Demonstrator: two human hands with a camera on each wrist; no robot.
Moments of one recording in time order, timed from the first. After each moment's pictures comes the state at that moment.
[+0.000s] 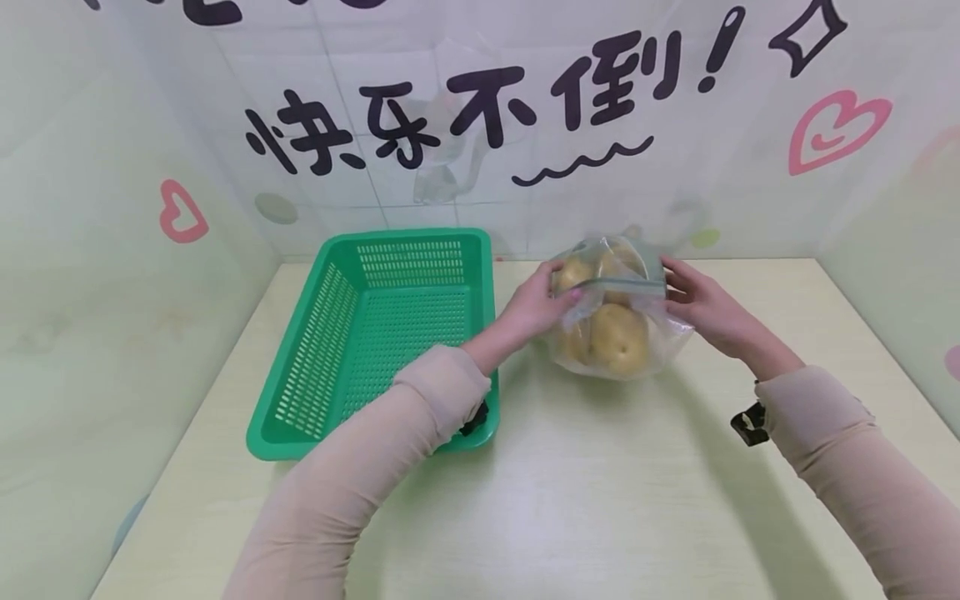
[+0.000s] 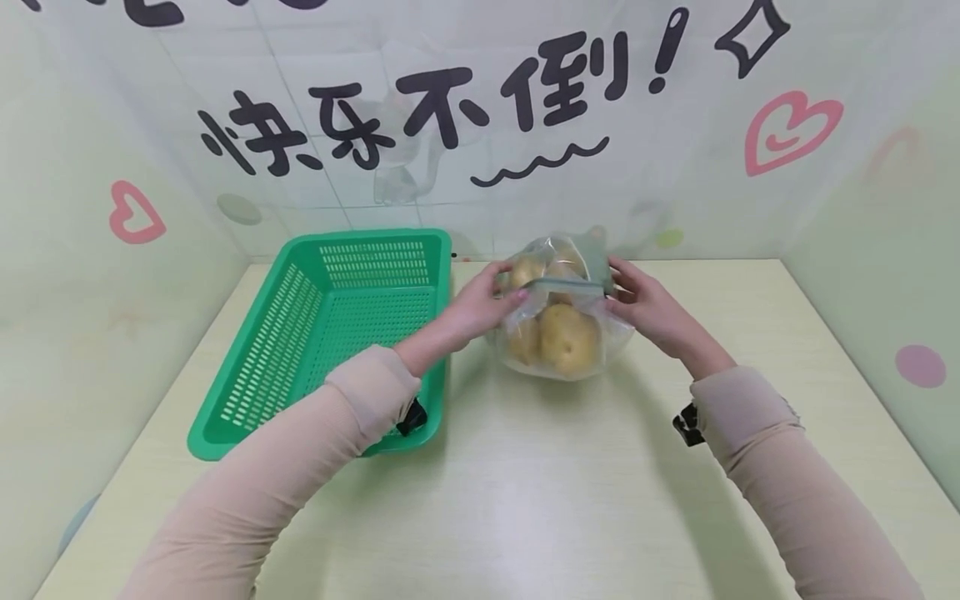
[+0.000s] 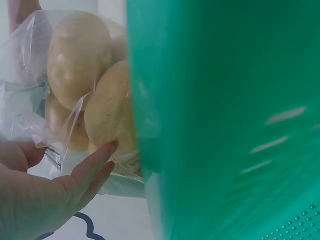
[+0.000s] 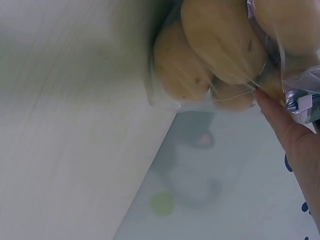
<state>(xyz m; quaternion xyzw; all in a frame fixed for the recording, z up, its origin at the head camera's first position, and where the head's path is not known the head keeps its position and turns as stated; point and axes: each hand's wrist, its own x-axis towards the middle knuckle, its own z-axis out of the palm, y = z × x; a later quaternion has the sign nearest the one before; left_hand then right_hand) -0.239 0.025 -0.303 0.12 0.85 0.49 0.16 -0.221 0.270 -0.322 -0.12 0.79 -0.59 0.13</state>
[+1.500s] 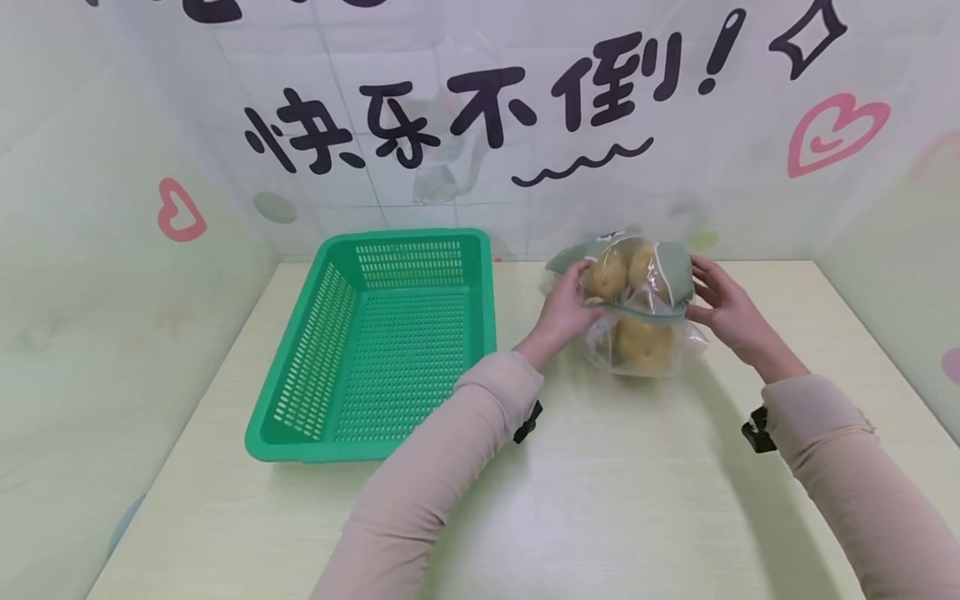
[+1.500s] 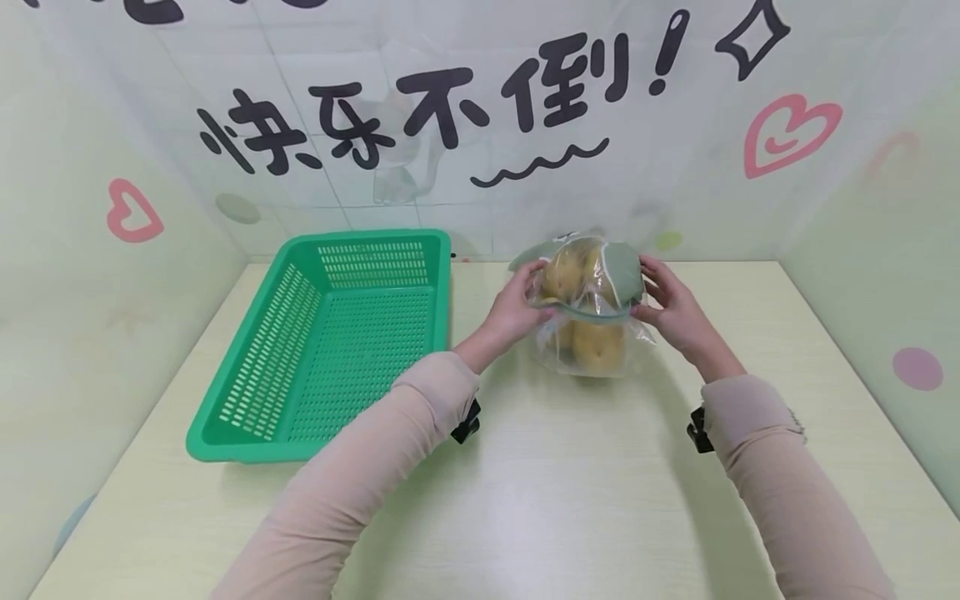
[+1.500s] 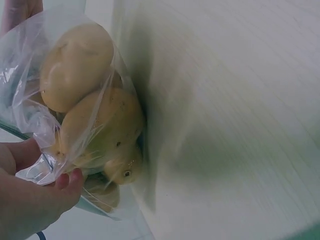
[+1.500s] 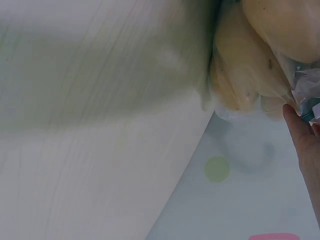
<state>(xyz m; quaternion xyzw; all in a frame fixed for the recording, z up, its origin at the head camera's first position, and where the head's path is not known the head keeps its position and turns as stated) -0.252 0.072 -0.342 0.09 0.82 0.56 0.10 -0.226 0.305 -0.355 -0.11 0.80 -0.59 0.01</state>
